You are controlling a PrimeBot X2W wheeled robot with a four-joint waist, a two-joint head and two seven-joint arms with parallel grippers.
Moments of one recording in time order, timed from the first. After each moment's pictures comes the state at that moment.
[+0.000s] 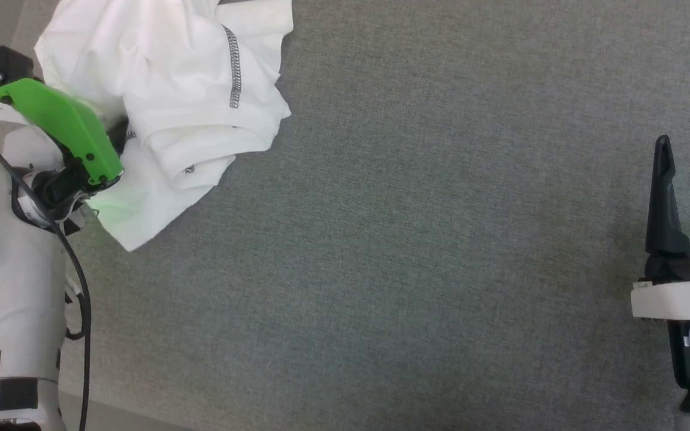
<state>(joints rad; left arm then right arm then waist) -0.81 0.35 -0.03 0.59 -0.61 0.01 0.69 -0.15 -0.05 -0.19 -0.24 -0.02 0.13 -0.09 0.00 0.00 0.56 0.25</state>
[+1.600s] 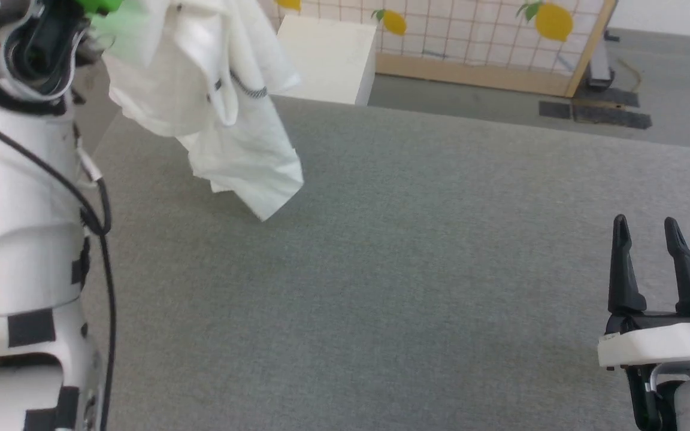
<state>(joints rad) -1.04 0.25 -0.05 0.29 -0.70 -0.04 0.44 -0.07 -0.05 -0.17 0.06 0.16 0.13 -0.25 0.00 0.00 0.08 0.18</state>
